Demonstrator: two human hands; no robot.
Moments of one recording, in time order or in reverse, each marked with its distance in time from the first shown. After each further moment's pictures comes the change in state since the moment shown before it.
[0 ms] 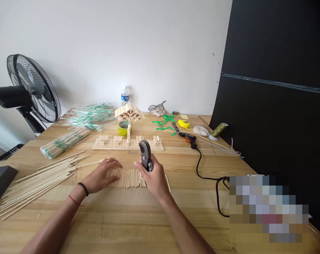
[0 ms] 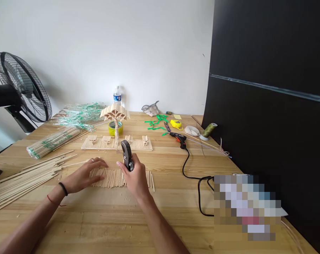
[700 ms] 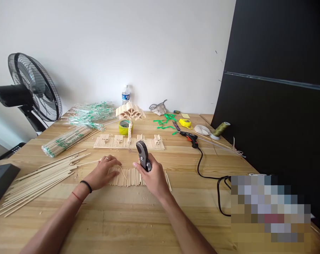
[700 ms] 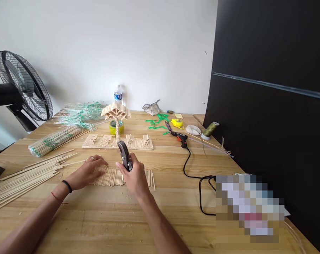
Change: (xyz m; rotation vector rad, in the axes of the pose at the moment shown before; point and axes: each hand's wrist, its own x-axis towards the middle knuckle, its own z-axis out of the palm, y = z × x) left_hand 0.003 -0.013 0.009 0.136 0.004 -0.074; right_hand -0.001 0.004 0.002 -0.093 -0.045 -0.058
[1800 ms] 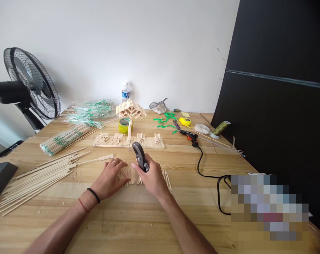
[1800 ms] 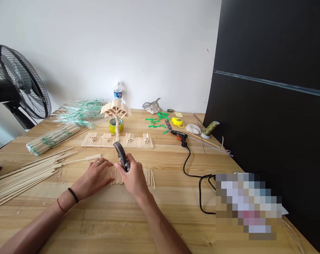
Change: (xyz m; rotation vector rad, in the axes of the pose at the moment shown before) left_hand -0.005 0.038 0.024 0.034 0.080 0.052; right_hand -0.001 0.002 0.003 -0.046 -0.069 -0.001
